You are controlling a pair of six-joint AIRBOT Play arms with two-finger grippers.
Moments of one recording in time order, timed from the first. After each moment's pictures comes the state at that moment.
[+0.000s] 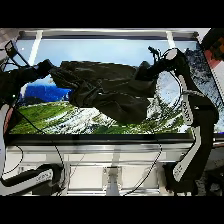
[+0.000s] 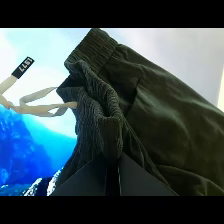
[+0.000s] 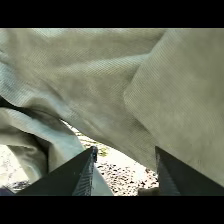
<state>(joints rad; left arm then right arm) 0.05 -1.30 1.21 -1.71 0.57 1.22 0.03 -2.02 2.01 -1.02 1.37 1.42</state>
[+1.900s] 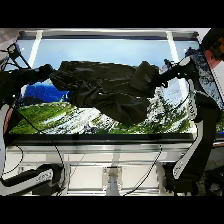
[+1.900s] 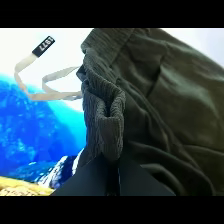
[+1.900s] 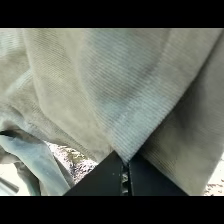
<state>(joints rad) 0.05 -1.30 1.21 -1.61 0.69 1.22 -0.17 -2.14 2.03 -0.95 1.47 1.58</state>
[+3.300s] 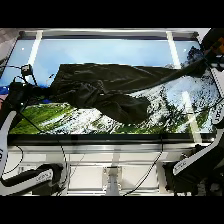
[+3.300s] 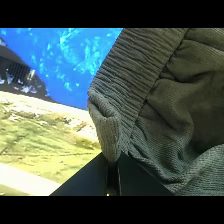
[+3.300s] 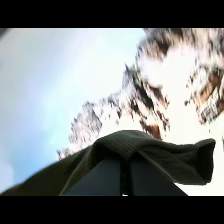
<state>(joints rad) 0.05 -1.30 1.03 -1.34 0.80 1.19 -0.49 -1.99 2.11 -1.25 0.84 1.62</state>
